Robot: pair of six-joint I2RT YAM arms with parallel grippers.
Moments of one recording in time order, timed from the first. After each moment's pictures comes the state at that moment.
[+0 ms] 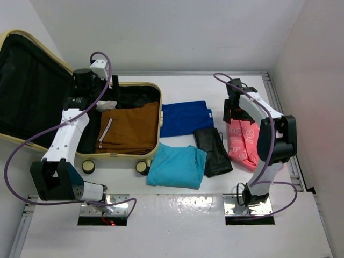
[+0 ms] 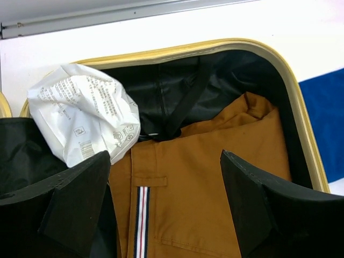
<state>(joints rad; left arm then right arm) 0.02 1.35 1.26 -0.34 0.16 0.05 0.12 1.82 1.35 -0.84 0.44 0.29</state>
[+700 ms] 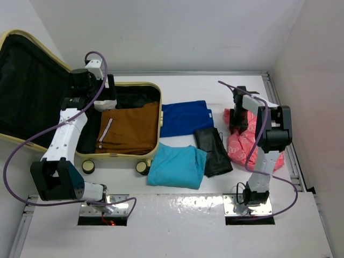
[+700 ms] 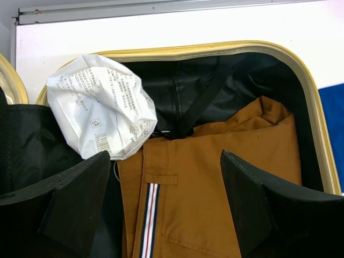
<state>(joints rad) 0.06 1.36 1.26 -0.34 0.13 0.03 0.01 2.03 1.35 -0.79 0.13 0.18</state>
